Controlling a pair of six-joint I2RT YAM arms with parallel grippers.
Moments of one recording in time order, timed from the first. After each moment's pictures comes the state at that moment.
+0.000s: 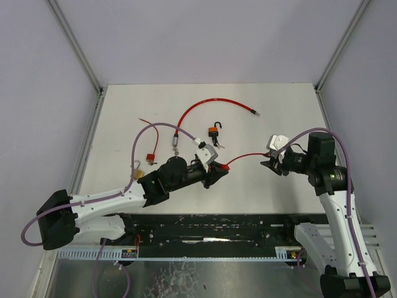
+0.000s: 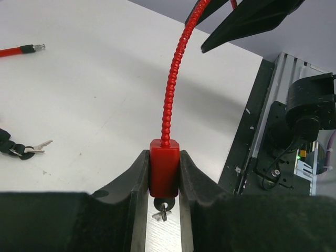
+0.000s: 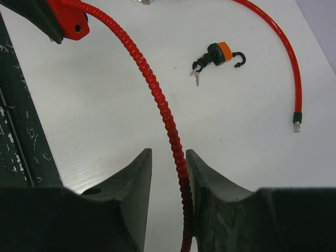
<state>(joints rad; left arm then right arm) -1.06 1.16 0.67 0.37 0.06 -0.15 0.07 0.77 0.90 -0.81 -0.84 -0.84</state>
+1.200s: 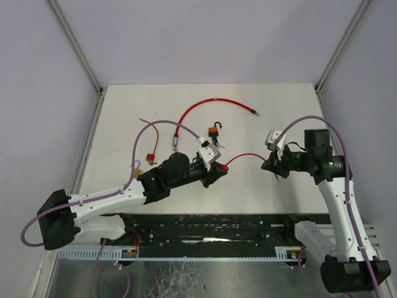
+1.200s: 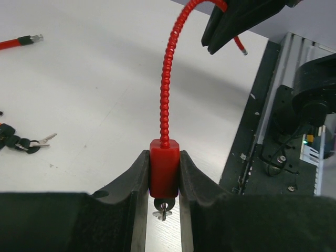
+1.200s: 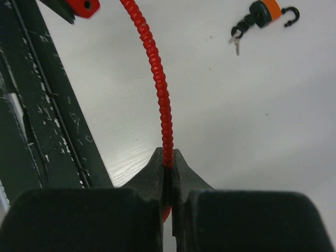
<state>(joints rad) -1.05 1.17 0.74 0.23 0.09 -0.10 0.07 0.89 0.98 -1.03 -0.79 -0.84</state>
